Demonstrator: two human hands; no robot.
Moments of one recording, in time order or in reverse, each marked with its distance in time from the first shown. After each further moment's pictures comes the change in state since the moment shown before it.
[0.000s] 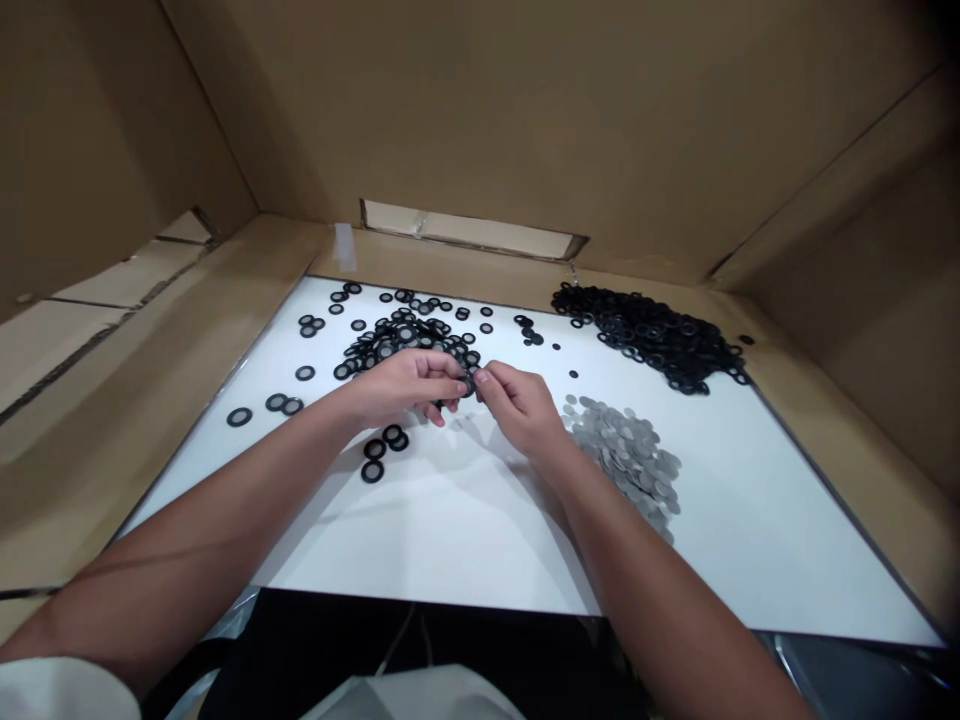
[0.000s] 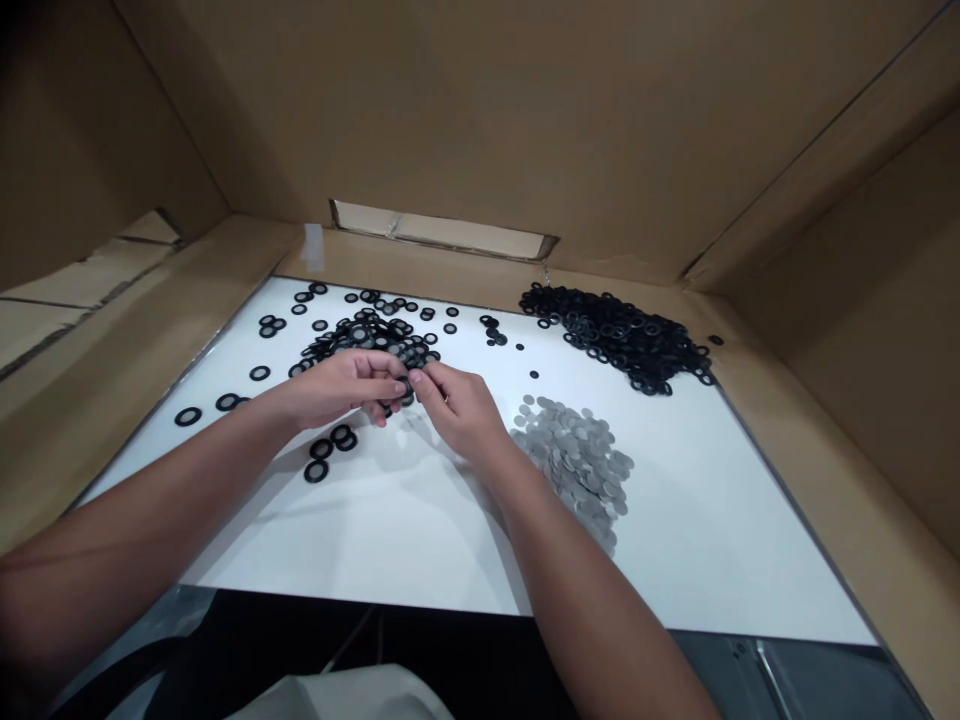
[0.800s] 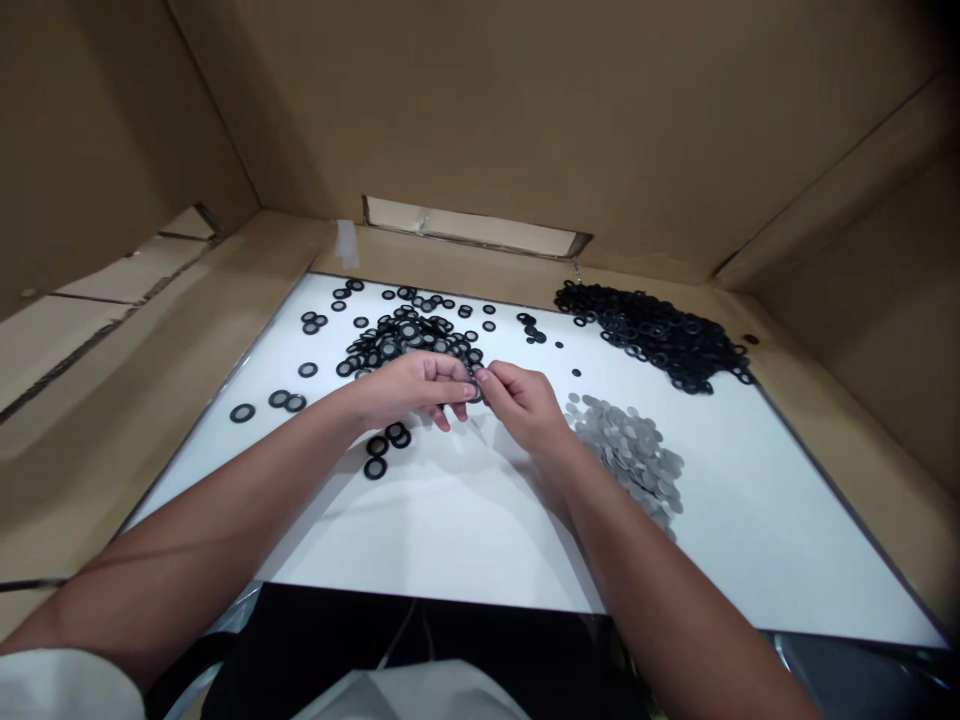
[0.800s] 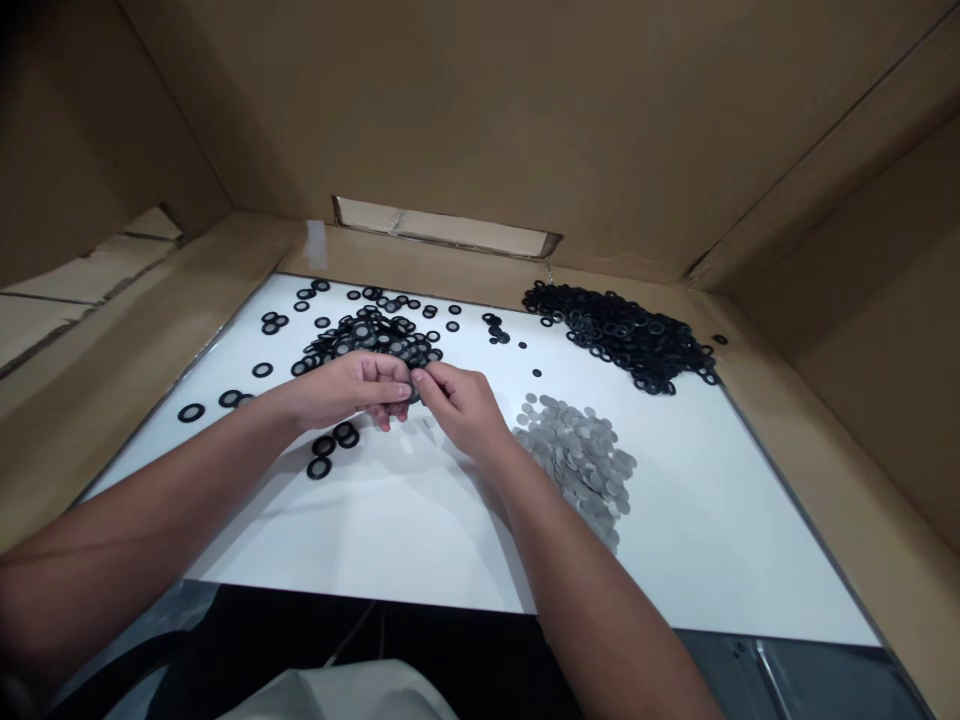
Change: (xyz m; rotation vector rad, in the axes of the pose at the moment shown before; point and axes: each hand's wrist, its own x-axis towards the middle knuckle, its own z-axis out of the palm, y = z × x) left_hand -0.001 0.000 0.002 0.037 -0.098 0.005; right_hand 0.001 0.002 0.001 0.074 -0.002 0.025
